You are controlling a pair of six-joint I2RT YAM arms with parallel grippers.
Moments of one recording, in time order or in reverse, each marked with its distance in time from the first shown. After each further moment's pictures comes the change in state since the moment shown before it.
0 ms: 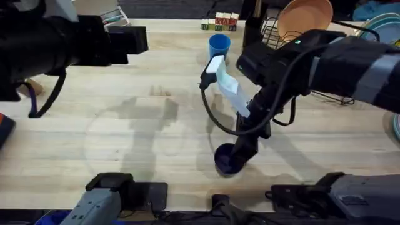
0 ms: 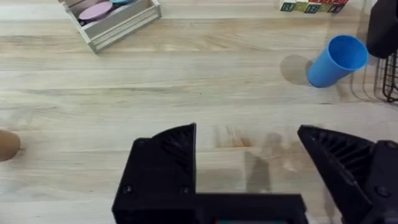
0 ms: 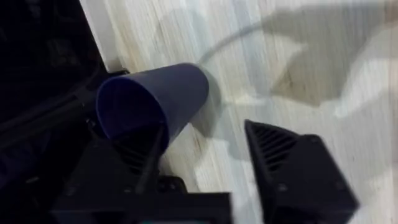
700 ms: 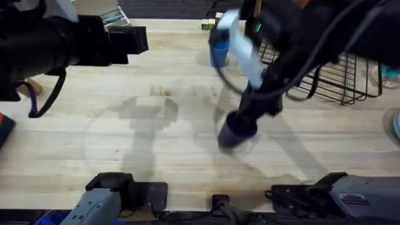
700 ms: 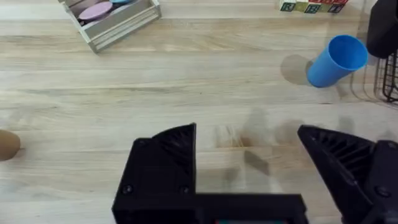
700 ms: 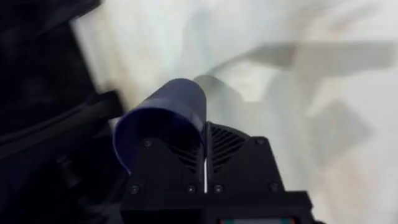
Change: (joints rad) left arm 0.000 0.000 0.000 0.000 0.000 0.000; right arm -0.083 -0.026 0.243 -0.136 0.018 -0.002
